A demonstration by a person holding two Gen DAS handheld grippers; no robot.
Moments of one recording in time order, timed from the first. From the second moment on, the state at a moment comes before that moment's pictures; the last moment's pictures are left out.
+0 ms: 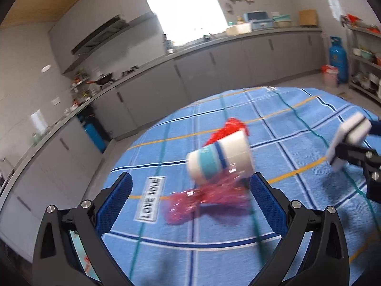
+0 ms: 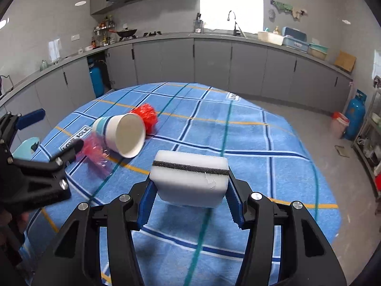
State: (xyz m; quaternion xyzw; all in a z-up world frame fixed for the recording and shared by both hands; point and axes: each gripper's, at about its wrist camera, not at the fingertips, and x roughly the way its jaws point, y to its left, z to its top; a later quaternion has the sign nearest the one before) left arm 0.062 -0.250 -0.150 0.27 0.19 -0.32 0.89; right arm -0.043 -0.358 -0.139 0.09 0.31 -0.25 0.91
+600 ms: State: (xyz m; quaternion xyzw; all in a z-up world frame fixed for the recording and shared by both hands) left arm 0.058 -0.227 -0.145 0.29 0.22 -0.32 0.88; right arm -0.042 -0.345 -0.140 0.08 0.32 -0.25 0.91
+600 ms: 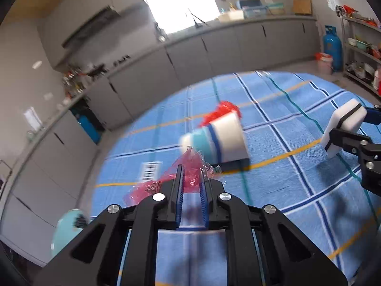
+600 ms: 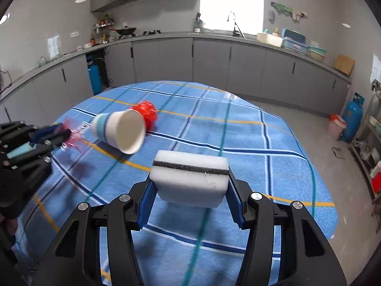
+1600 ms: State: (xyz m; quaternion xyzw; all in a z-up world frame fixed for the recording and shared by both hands) left arm 0.161 -0.013 -0.102 0.19 0.22 -0.08 0.95; right arm 0.102 -0.183 -0.097 0.00 0.28 -0.05 0.96
